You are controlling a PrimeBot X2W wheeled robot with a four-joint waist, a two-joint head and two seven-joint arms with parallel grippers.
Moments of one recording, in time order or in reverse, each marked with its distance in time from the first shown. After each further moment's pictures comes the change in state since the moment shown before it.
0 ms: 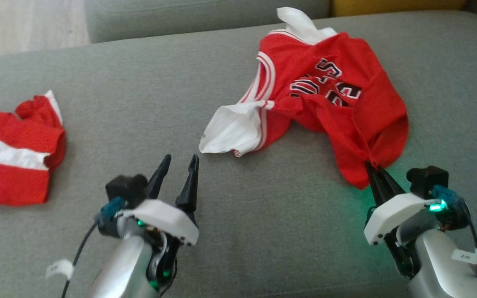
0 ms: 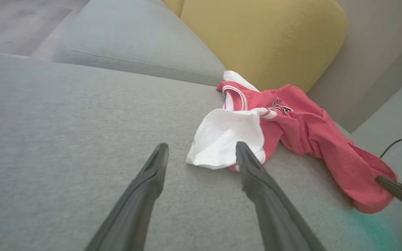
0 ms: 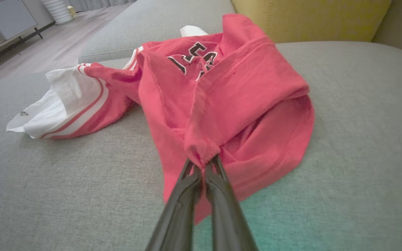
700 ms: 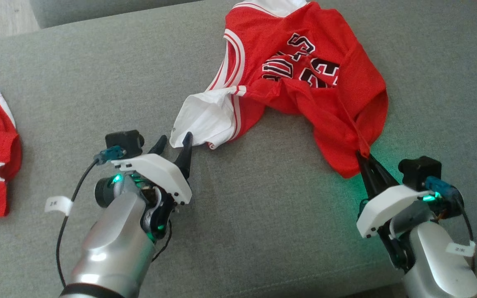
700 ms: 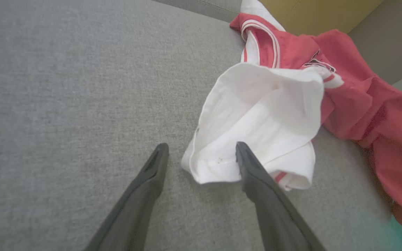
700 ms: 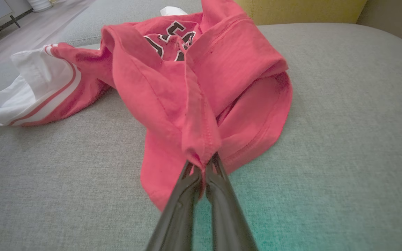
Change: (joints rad) left arm -0.313 -0.007 -0.084 0.377 -0.211 -0.005 0.120; right arm -0.003 0.009 0.022 -0.085 -0.025 0.000 0.035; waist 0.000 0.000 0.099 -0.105
